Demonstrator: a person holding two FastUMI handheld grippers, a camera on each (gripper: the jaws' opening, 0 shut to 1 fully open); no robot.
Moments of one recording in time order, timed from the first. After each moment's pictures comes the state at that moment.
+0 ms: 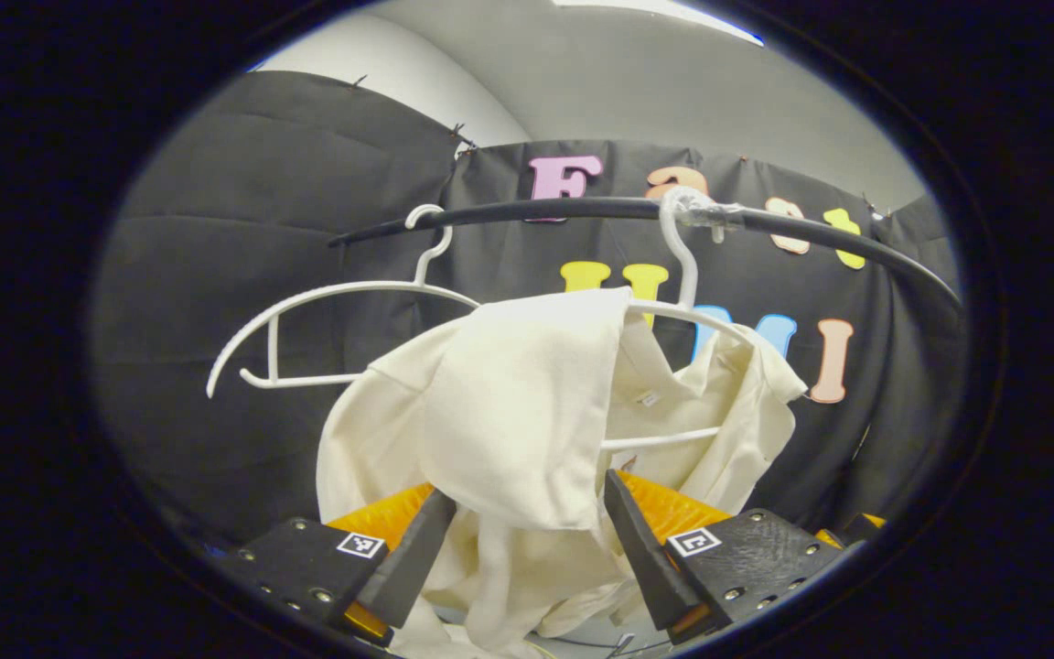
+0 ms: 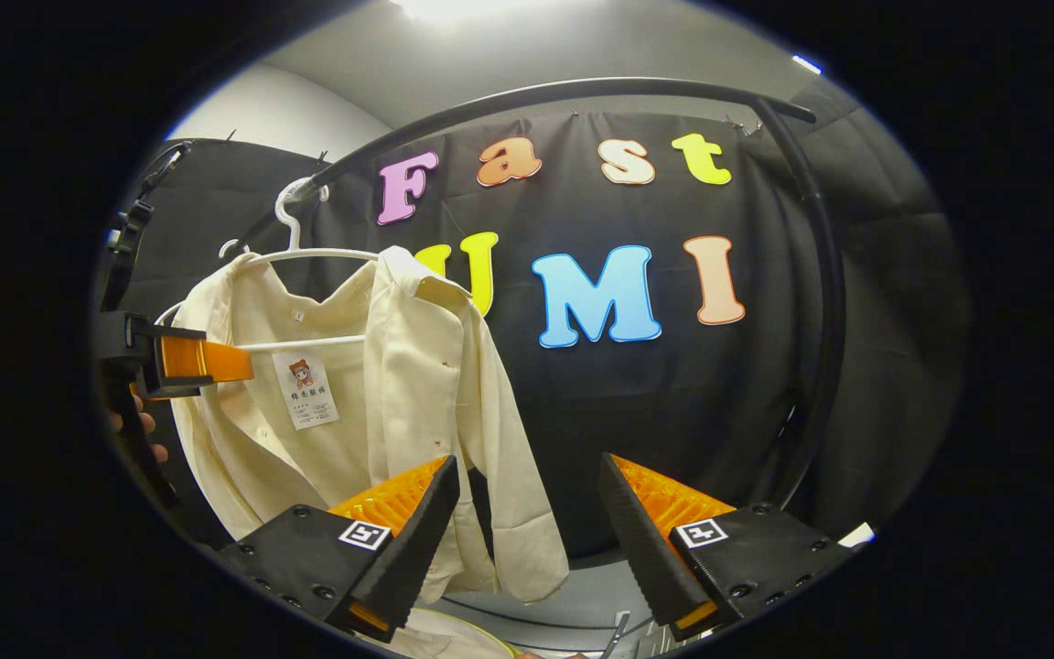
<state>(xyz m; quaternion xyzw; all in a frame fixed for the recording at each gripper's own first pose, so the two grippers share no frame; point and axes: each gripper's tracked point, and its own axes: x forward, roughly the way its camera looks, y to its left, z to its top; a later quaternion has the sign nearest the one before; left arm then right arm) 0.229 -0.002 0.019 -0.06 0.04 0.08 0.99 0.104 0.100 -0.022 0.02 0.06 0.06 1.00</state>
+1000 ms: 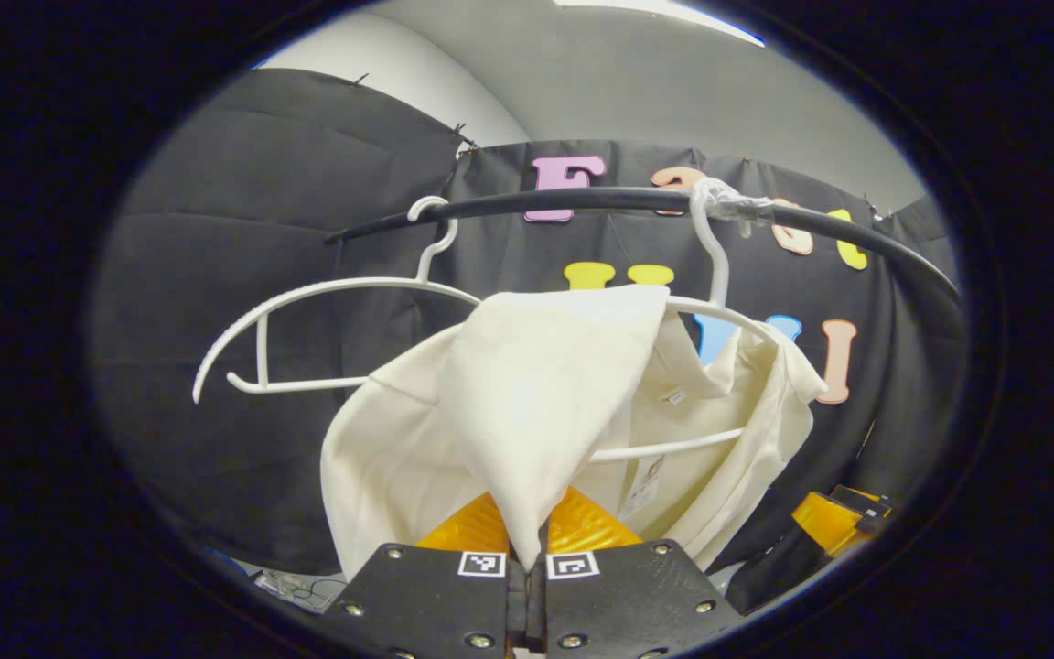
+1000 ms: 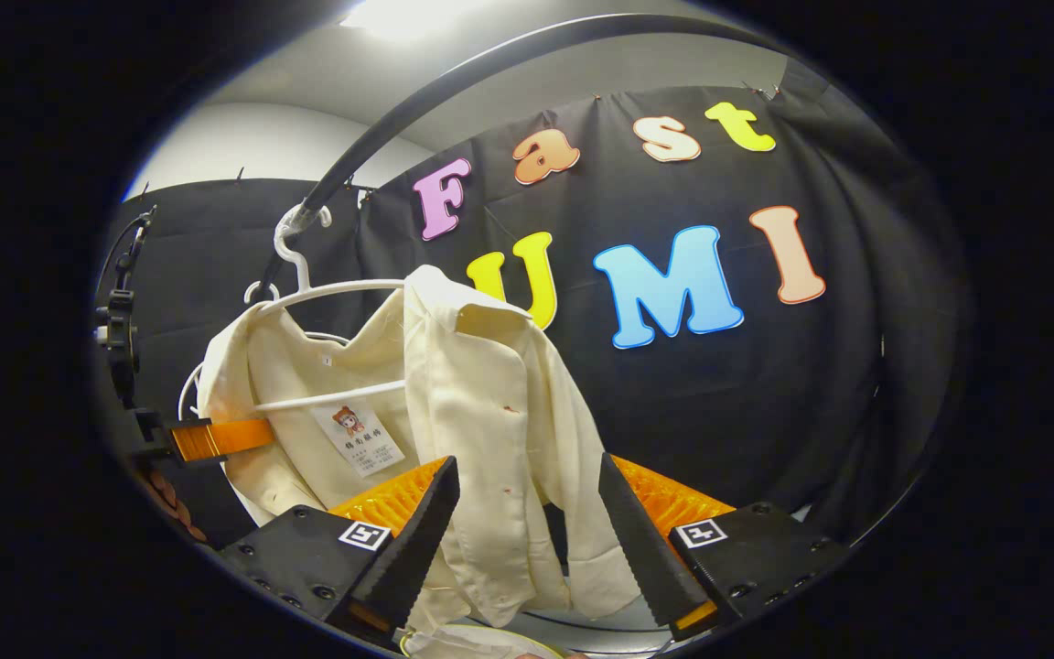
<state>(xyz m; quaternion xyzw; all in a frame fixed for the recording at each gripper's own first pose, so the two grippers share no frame) 0.236 0.011 0.020 -0.05 0.03 0.05 1.00 0.163 0.171 0.007 0.09 0.06 0.18 0.98</state>
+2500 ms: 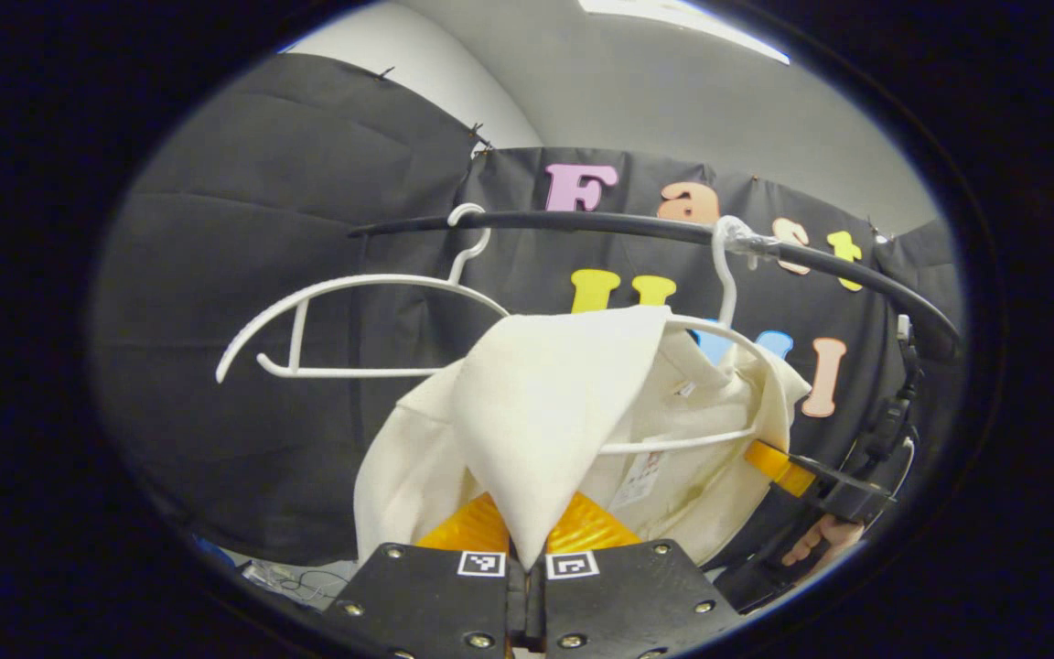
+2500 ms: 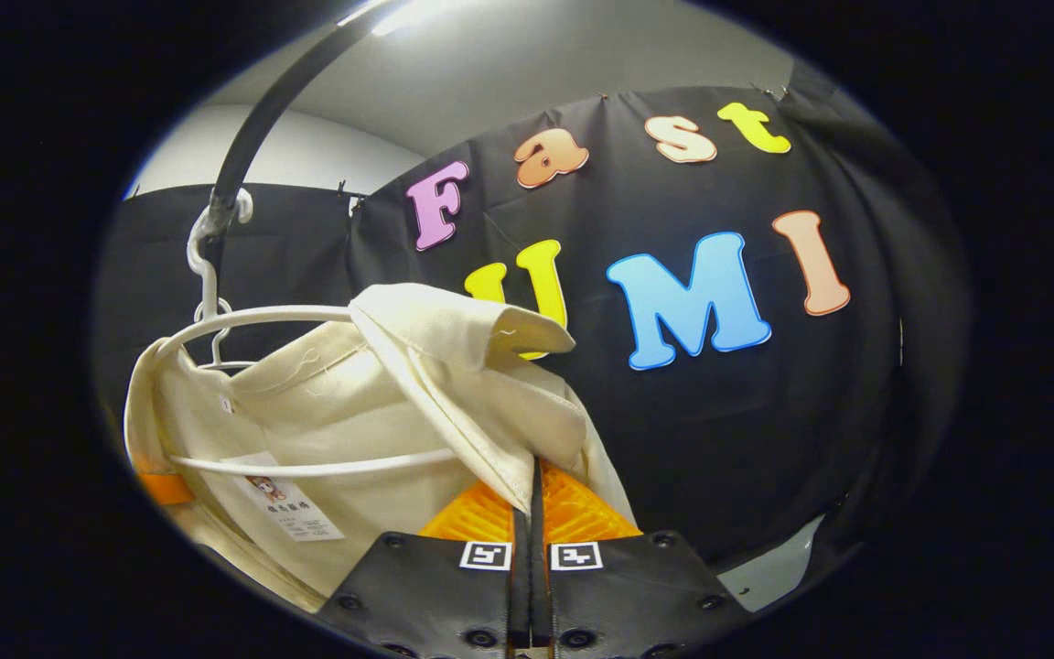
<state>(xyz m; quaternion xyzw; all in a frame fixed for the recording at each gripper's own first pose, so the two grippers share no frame) 0.207 0.036 0.016 -0.07 0.03 0.05 1.00 0.235 0.183 0.037 0.08 0.02 0.15 0.98</state>
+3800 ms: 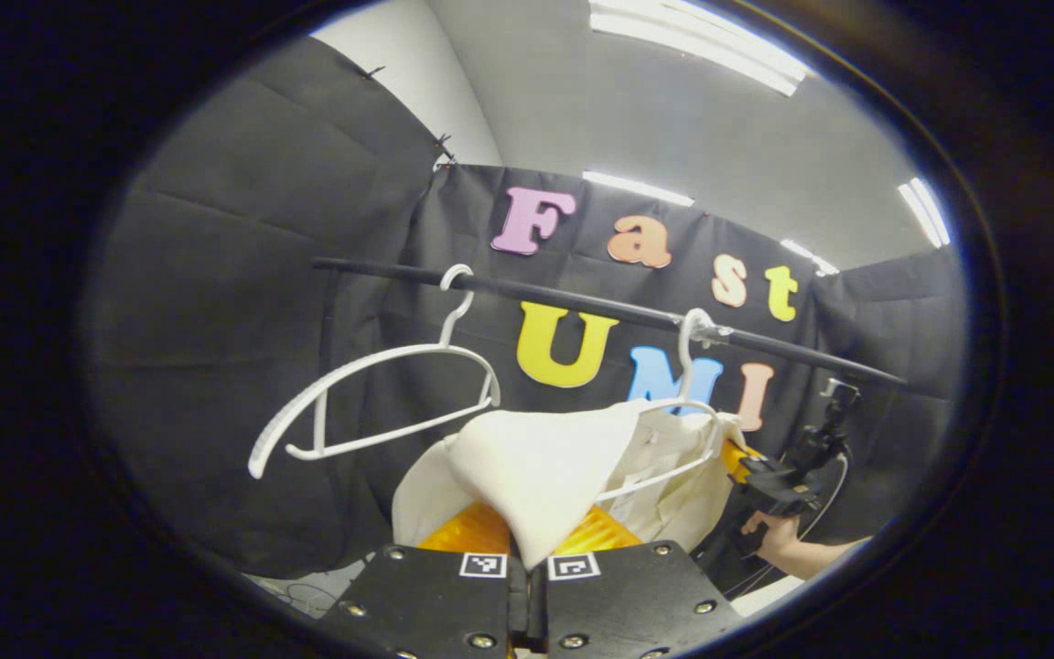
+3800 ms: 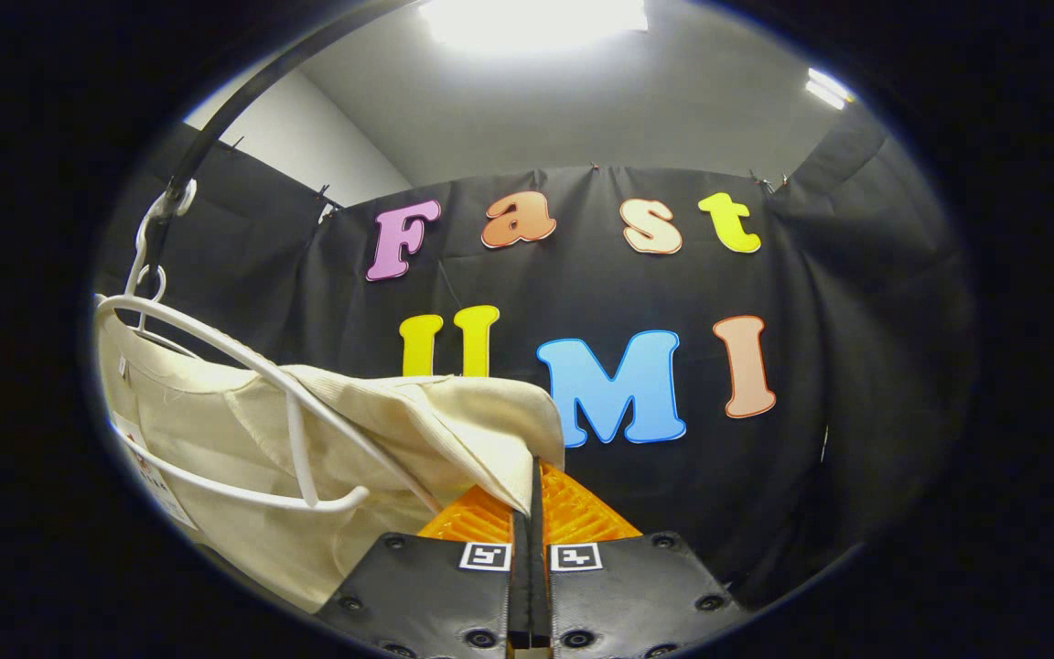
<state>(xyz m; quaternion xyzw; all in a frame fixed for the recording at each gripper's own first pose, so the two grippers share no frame) 0.166 0.051 0.090 -0.13 0.00 -0.10 0.99 0.258 0.123 0.073 -0.01 -0.08 0.04 1.00</state>
